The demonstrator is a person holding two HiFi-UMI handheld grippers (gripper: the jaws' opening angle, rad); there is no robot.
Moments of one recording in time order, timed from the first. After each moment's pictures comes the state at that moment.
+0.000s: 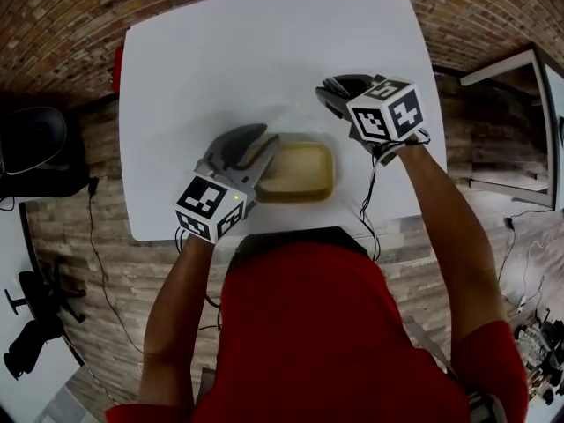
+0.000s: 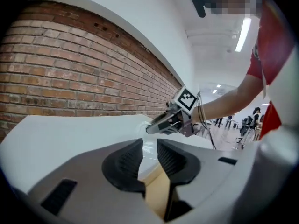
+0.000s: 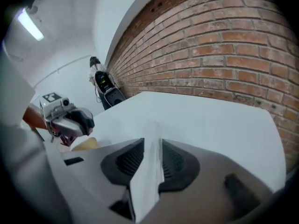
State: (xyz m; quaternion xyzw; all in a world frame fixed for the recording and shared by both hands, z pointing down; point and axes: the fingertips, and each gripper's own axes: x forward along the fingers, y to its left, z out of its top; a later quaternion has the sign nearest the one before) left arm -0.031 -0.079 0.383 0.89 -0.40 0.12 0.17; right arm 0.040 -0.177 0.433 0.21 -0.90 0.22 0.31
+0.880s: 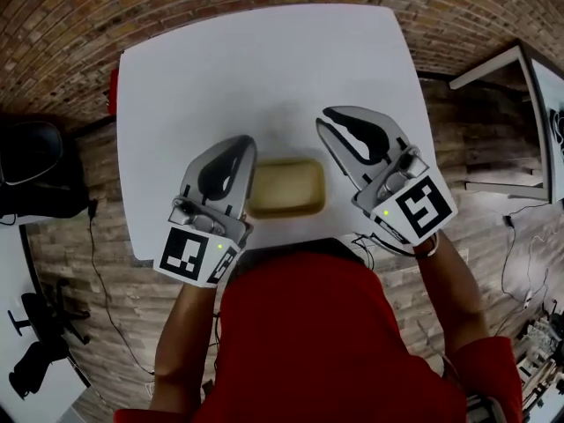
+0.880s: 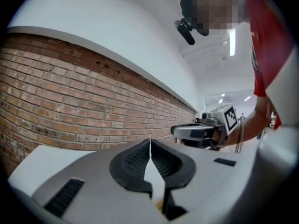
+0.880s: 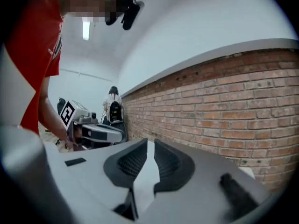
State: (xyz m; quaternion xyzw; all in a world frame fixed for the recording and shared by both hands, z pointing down) left arm -0.044 -0.079 0.275 0.88 -0.47 0.01 0.08; right arm 0.040 -0.107 0.264 0.27 -0.96 -0.02 0.08
